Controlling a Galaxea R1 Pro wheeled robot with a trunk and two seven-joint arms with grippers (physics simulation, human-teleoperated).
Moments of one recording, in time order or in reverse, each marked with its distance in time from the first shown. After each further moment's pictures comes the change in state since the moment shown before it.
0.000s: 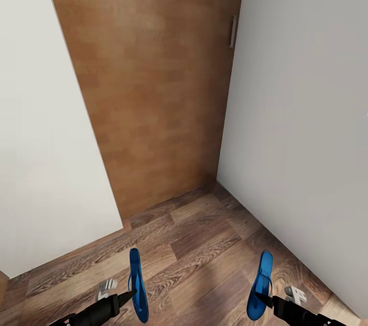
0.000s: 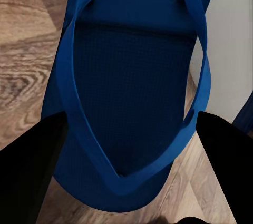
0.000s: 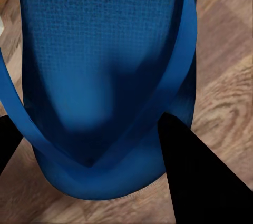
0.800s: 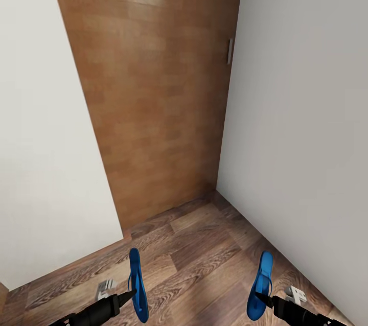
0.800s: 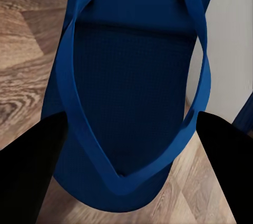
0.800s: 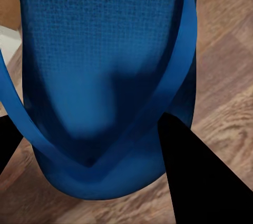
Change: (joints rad) left arm 0.000 0.001 0.000 0.000 0.001 0.000 -0.001; right arm 0.000 0.000 0.000 0.000 0.000 0.000 0.000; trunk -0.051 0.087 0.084
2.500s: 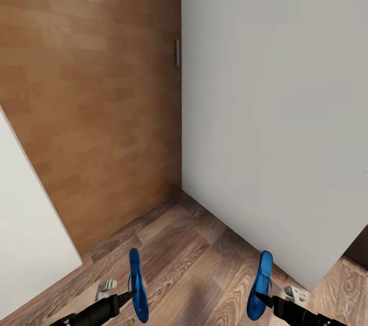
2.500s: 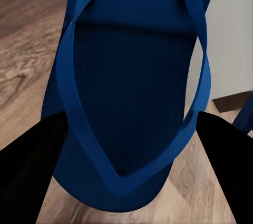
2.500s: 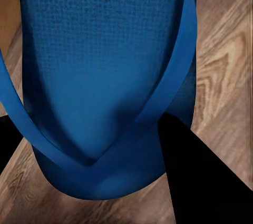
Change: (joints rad) left arm 0.000 -0.001 0.000 0.002 -0.001 -0.002 0.001; right arm 0.000 0.000 0.001 -0.002 0.001 0.000 0.001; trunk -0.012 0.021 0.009
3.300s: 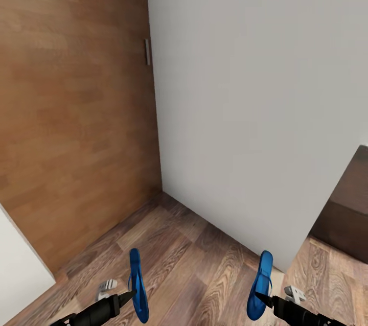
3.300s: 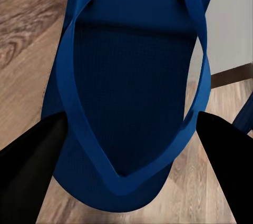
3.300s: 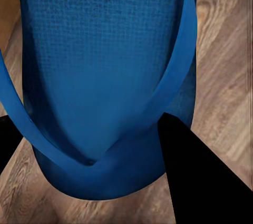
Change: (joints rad) left arm 0.000 -0.001 -0.001 0.000 0.000 0.000 0.001; right arm 0.000 0.000 0.000 0.000 0.000 0.000 0.000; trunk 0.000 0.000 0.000
